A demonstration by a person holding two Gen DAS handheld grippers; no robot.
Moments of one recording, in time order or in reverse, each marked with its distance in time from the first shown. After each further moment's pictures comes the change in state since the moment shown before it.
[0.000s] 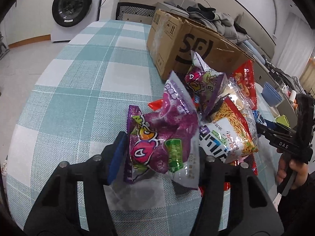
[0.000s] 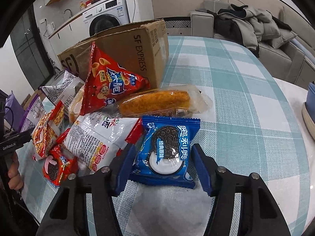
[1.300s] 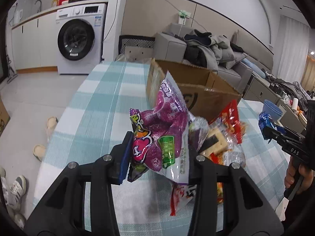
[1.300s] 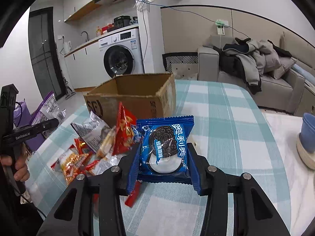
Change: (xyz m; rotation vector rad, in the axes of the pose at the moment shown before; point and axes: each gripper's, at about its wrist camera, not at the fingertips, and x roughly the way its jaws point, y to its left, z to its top) left arm -0.081 -0.026 0.023 0.067 -0.246 0.047; right arm -0.084 0.007 0.020 -0.057 -0.274 0.060
